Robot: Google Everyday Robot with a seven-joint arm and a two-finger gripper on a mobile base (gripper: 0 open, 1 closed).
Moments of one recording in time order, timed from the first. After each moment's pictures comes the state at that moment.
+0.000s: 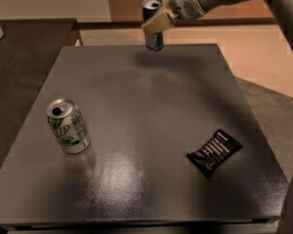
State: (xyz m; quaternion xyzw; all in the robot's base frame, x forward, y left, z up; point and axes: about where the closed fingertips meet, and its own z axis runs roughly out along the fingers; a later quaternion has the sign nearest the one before) arm 0.698 -0.022 0.993 -0.54 0.69 0.18 0.44
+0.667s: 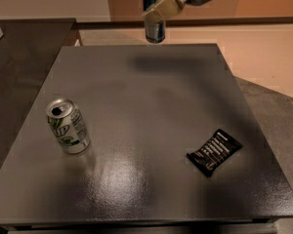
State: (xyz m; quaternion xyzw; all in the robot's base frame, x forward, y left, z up) arm 0.646 -0.026 1.042 -0.60 0.64 0.18 0.44
